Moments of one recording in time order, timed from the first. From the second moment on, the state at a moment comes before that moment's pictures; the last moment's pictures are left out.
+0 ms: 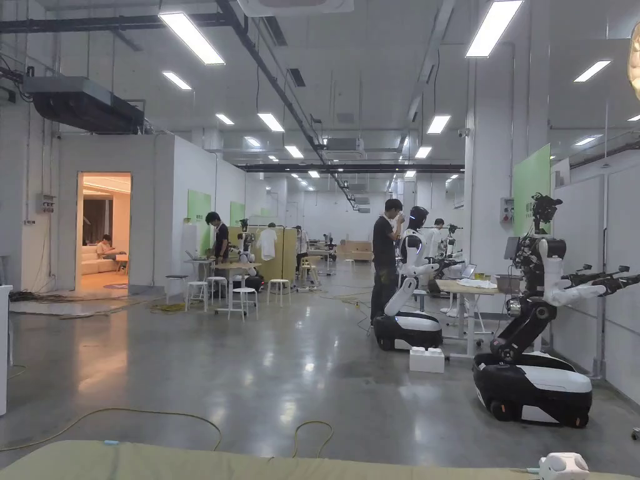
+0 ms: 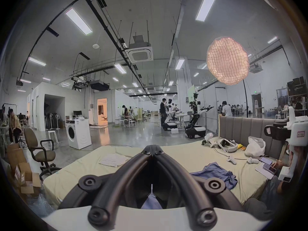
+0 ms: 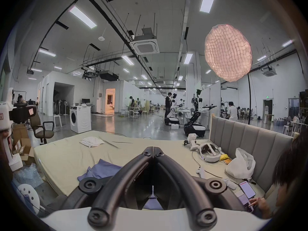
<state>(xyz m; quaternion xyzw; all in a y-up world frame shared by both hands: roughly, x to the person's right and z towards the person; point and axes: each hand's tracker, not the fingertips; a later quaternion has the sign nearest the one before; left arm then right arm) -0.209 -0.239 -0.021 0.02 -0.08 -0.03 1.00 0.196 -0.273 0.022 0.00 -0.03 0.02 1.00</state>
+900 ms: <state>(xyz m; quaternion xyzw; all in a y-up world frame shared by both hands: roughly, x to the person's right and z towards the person) -0.260 -0.496 -0.281 -0.44 -0.10 0.10 0.89 0.217 -0.320 -0.002 -0.13 0.00 -0.09 0.99</state>
